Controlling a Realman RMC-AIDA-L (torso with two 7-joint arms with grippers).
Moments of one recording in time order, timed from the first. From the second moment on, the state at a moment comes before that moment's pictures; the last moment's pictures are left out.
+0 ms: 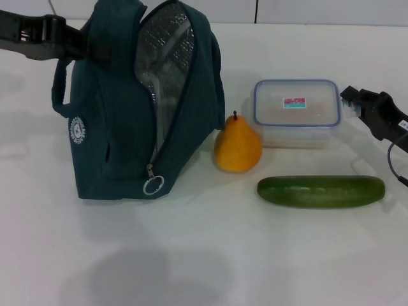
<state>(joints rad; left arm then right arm) -0.65 -1.88 0.66 1.11 2.10 1.88 -2.58 0.62 2.03 -0.95 0.01 -1.03 -1.15 1.71</state>
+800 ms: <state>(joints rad) -0.65 -1.88 0.66 1.11 2.10 1.88 -2.57 0.55 2.03 -0.87 -0.02 -1.02 -1.35 1.64</state>
